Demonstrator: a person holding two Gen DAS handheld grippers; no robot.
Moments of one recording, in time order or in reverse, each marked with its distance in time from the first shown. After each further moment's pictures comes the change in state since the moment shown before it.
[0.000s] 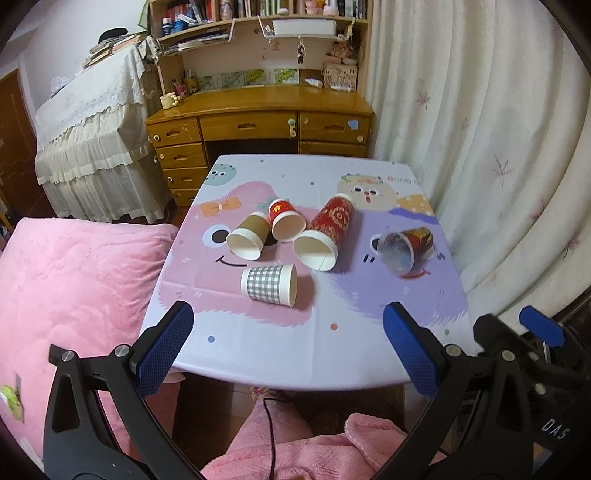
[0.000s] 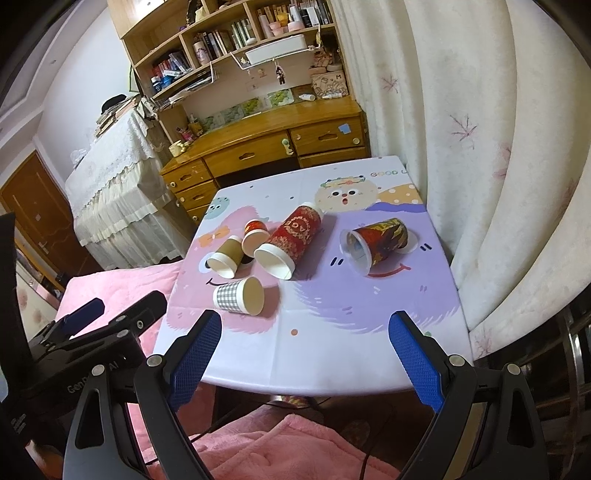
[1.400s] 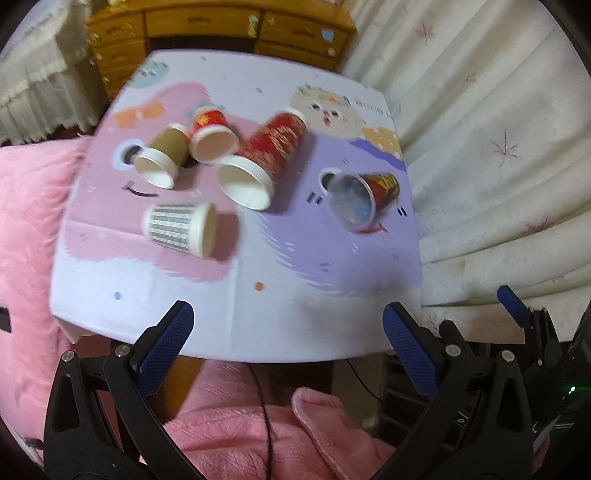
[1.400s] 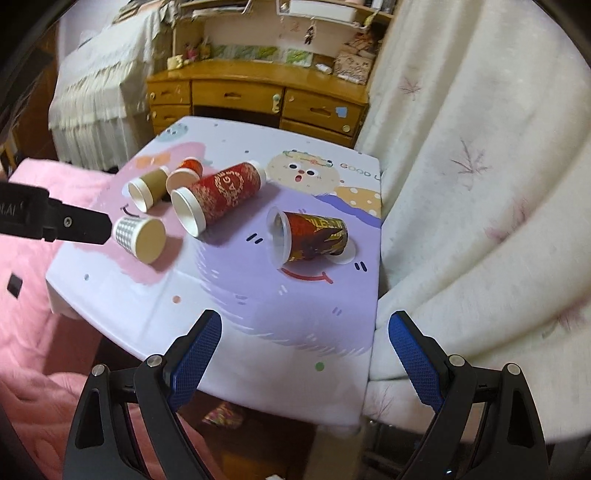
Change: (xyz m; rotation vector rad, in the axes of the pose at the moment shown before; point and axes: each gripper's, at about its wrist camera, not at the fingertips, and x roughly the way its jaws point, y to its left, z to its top) left arm 0.143 -0.036 0.047 -0.120 0.455 -0.297; right arm 0.100 -0.070 0.050 -0.399 0.155 -0.237
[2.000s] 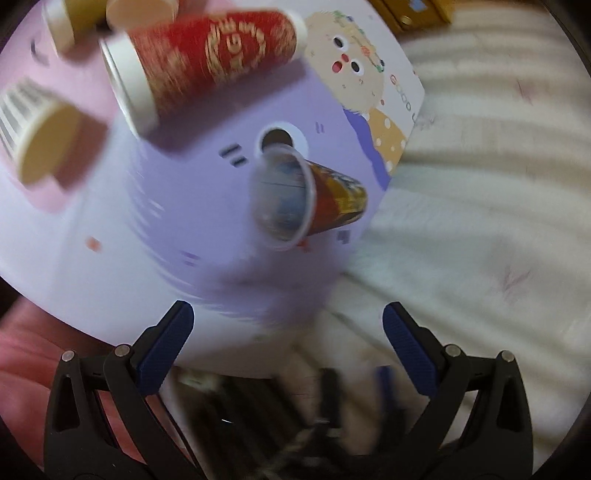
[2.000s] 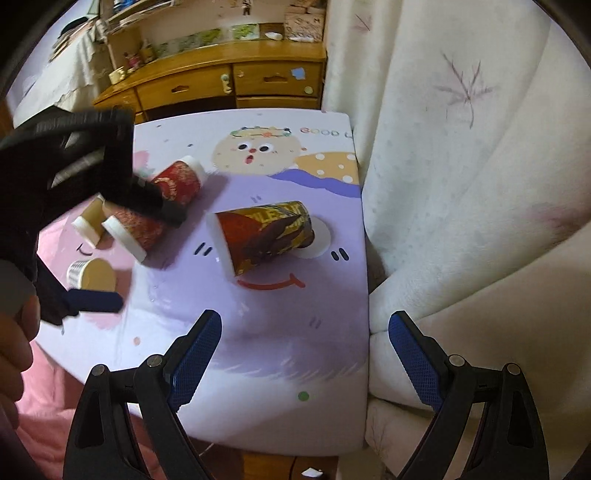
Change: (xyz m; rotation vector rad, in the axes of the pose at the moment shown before) left arm 0.149 -0.043 0.076 -0.612 0.284 -0.310; right arm 0.127 -0.078 0.028 0.242 0.128 0.030
